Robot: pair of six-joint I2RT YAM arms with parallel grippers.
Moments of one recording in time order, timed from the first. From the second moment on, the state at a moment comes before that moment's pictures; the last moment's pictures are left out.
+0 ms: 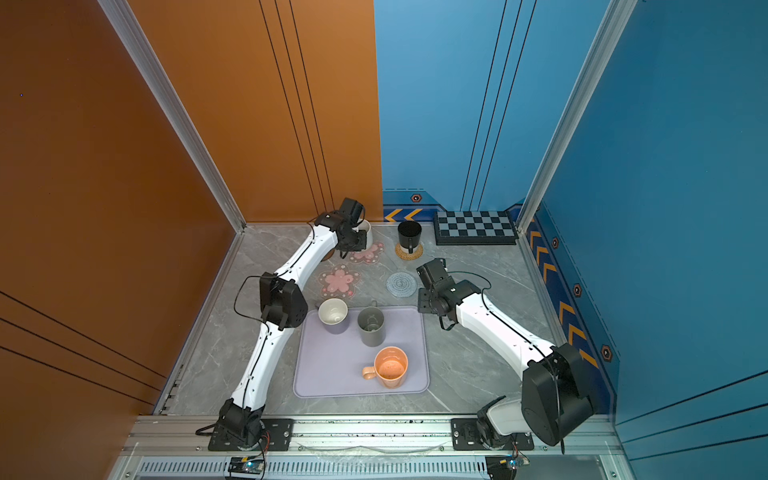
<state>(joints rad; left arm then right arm) -0.41 2.60 2.64 -1.07 -0.07 -0.36 0.50 1.41 1.03 -0.69 0.21 0.50</state>
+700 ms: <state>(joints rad) -0.41 2.65 2.65 -1.06 -0.07 -0.36 0.50 1.45 1.03 -0.67 0.17 0.52</state>
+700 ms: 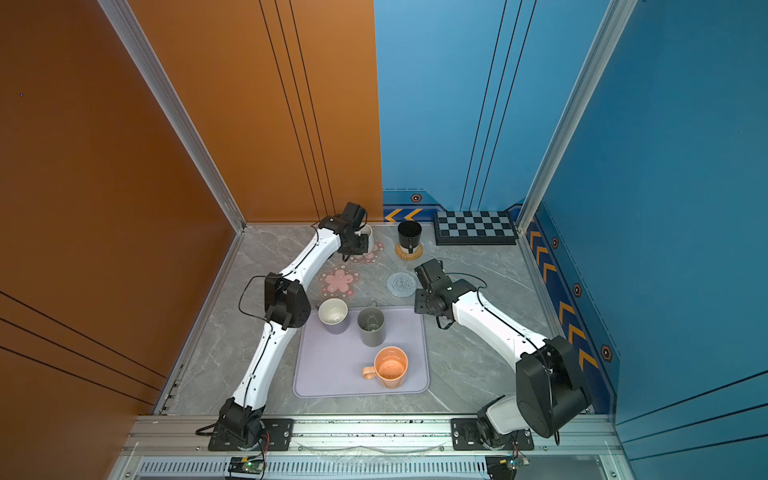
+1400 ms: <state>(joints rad) -0.41 2.65 2.65 -1.03 -0.07 -0.37 0.50 1.45 1.01 -0.66 0.15 0.52</state>
